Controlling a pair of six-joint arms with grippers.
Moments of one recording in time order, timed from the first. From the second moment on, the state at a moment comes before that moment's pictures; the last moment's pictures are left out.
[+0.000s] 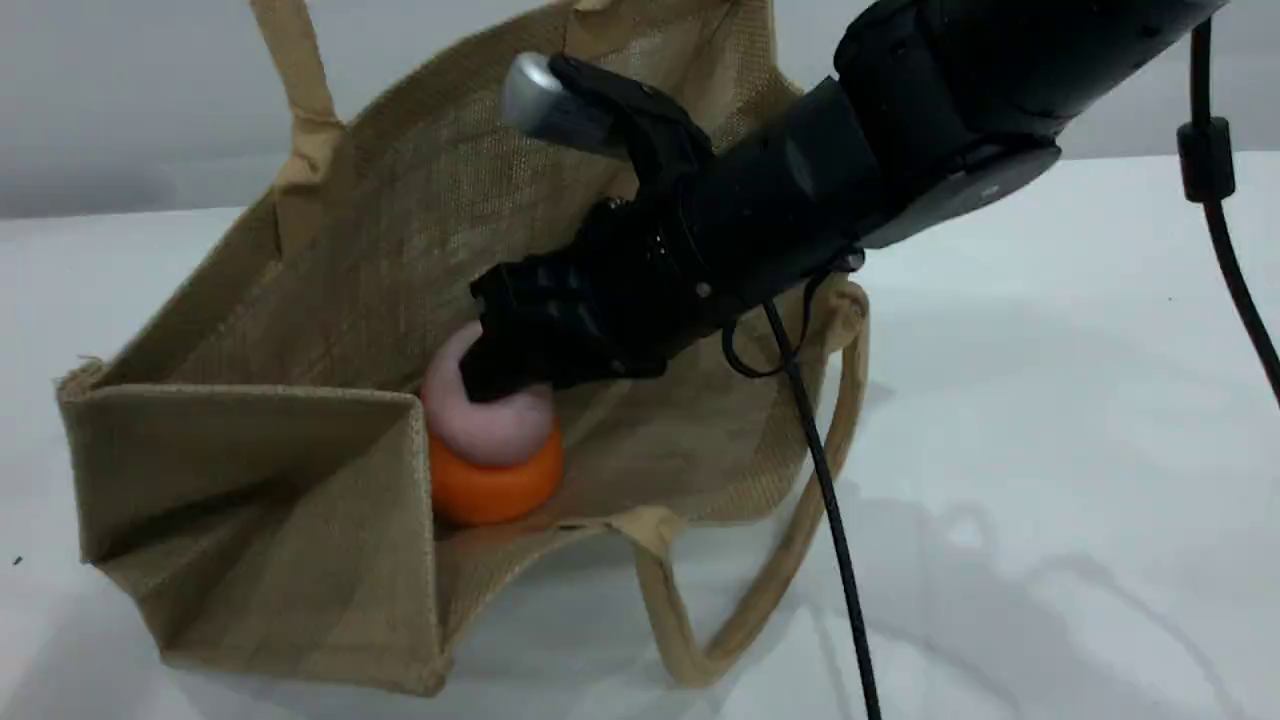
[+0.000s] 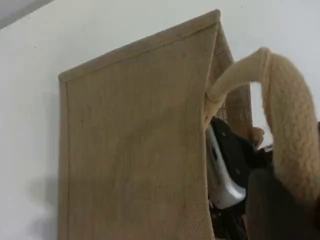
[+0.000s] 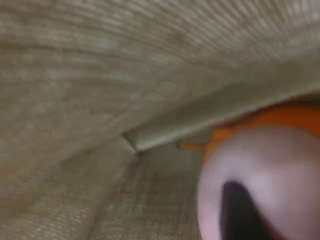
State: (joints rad) left arm -0.27 1.68 -1.78 -0.50 1.22 0.44; right arm 0.54 2.16 -1.20 1.75 0.55 -1.49
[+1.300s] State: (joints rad) left arm -0.31 1.74 -1.75 -0.51 1.20 0.48; right arm 0.13 1.26 -1.19 0.79 1.03 -0.66
